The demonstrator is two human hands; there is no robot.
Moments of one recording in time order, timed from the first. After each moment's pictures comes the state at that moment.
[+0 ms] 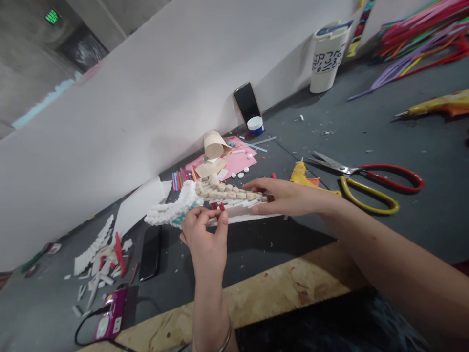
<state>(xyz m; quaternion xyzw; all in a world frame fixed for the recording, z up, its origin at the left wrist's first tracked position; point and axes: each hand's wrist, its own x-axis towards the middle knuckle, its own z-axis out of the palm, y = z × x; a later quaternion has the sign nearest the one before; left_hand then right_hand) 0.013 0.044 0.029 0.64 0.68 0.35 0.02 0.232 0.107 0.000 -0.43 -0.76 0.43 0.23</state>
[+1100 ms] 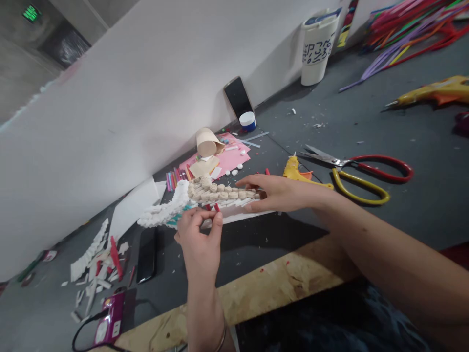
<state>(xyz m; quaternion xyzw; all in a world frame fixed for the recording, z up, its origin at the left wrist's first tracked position) 0.011 0.044 0.032 0.67 0.66 0.34 0.03 0.236 0.110 -0.008 -0.42 -0.76 0.43 0.24</state>
